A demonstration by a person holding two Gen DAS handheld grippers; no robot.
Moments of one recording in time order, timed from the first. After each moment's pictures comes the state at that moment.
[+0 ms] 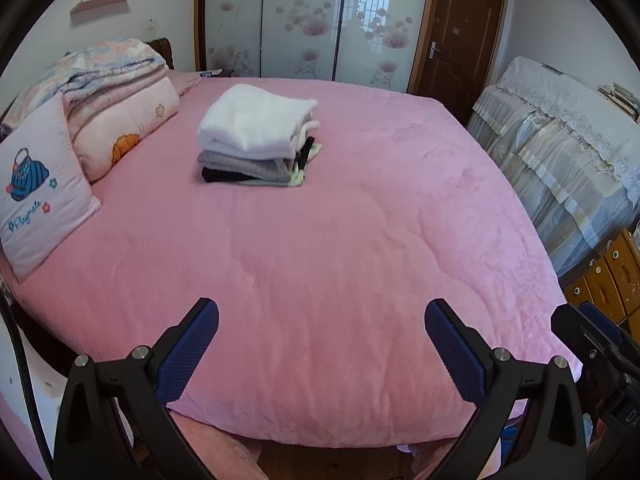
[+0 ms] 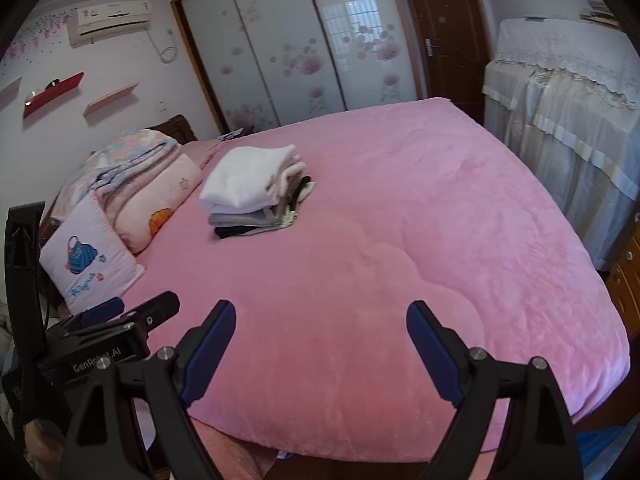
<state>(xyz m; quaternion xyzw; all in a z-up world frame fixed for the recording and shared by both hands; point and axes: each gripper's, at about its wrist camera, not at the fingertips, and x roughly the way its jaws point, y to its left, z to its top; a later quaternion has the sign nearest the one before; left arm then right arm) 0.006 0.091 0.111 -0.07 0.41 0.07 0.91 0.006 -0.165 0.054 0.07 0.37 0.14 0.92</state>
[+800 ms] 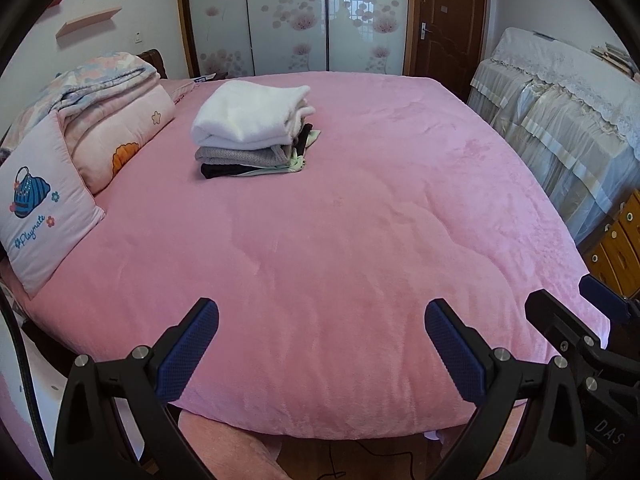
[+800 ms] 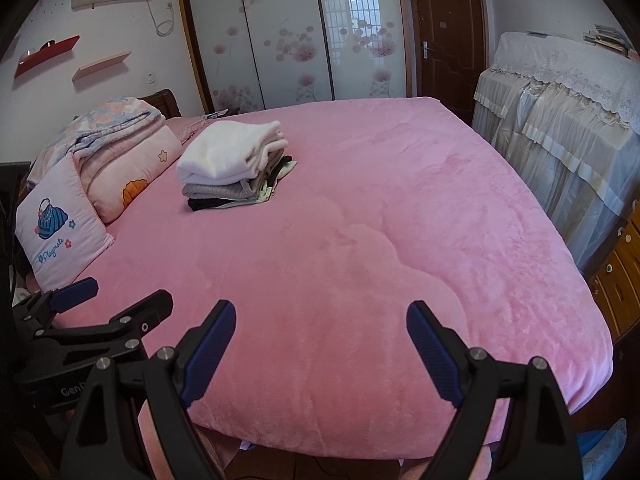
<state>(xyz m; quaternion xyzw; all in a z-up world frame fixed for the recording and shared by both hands) 0.004 0.076 0.085 -0.01 0.42 0.07 0.90 0.001 -0.154 0.020 0.02 0.38 0.12 0.92</state>
